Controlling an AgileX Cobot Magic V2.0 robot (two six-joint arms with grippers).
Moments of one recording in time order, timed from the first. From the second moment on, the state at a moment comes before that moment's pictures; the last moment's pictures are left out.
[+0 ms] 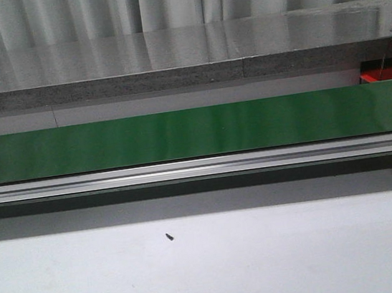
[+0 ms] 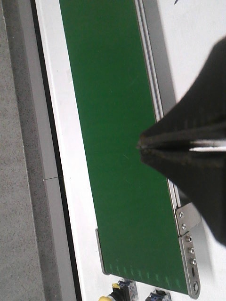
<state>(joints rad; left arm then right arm) -0.02 0.68 -0.57 -0.39 0.45 0.45 -0.15 1.81 -1.80 0.13 1.17 -0.42</state>
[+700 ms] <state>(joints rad) -0.02 0.68 -0.57 -0.39 0.45 0.45 -0.34 2.26 -2.19 0.18 1.17 -0.40</state>
